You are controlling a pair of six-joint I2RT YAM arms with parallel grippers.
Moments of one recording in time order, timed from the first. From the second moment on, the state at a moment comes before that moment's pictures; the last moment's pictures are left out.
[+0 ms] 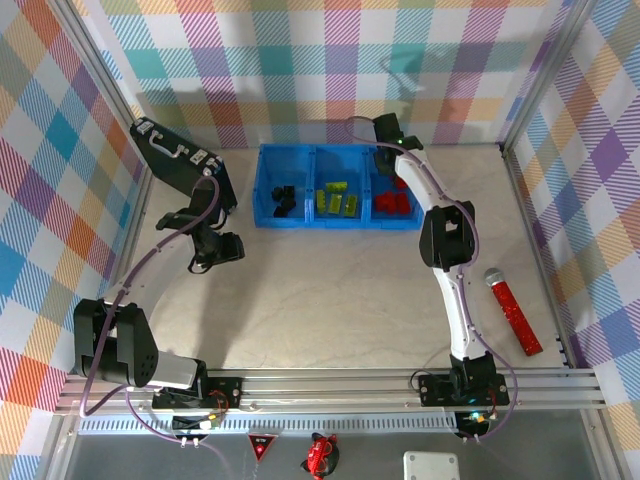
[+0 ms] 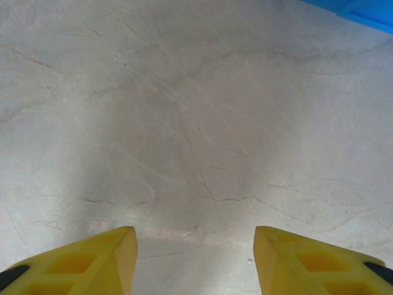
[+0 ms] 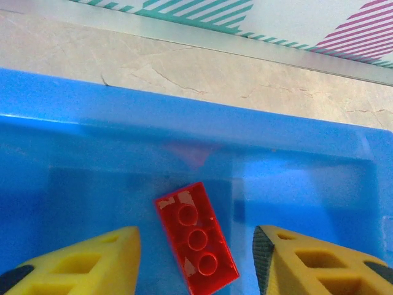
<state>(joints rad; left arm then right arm) -0.16 1.40 1.06 -0.88 0.01 -0.41 0.29 2.53 2.42 -0.84 0.39 0.02</state>
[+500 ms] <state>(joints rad) -0.16 1.40 0.97 -0.63 -0.04 -0.48 0.29 2.01 1.80 -0.75 0.34 0.08</state>
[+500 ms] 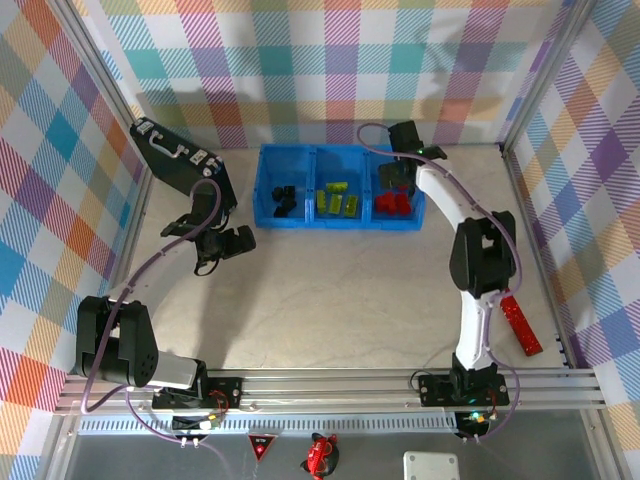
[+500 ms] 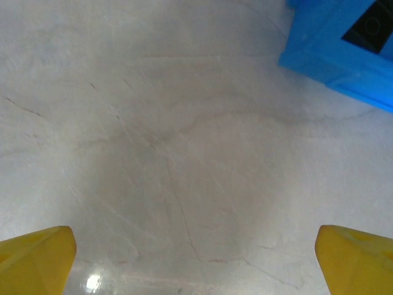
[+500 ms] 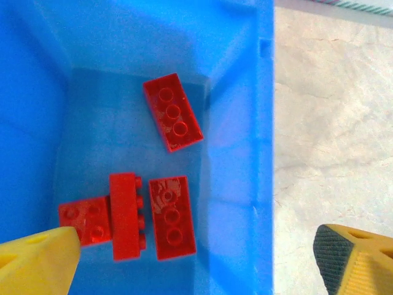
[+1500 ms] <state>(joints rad) -0.16 1.49 0.49 0.33 -0.33 -0.12 0.11 1.47 0.47 0.41 0.26 0.07</state>
